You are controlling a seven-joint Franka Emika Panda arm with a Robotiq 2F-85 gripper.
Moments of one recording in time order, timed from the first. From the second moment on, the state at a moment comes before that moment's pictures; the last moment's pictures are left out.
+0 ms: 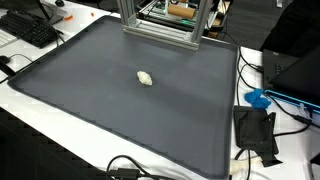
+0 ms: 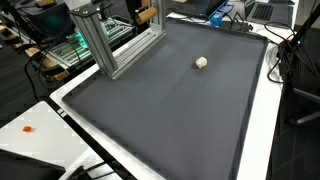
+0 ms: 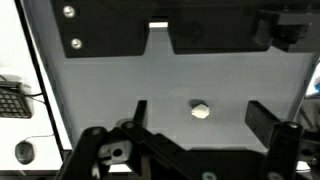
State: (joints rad) arm -0.02 -0.76 -0.04 -2.45 0.02 1.84 -0.09
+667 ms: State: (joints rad) arm 0.06 -0.84 0.07 -2.60 0.14 1.84 0.02
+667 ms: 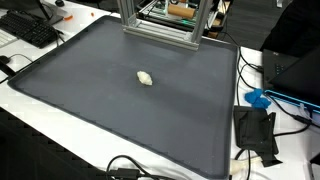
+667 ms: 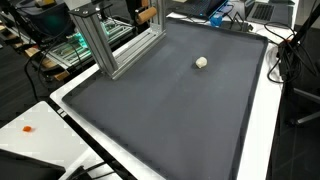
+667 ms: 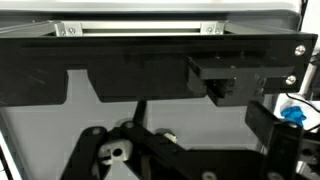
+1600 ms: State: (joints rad) arm 0.15 -0.89 0.22 -2.69 0.17 1.99 0.15
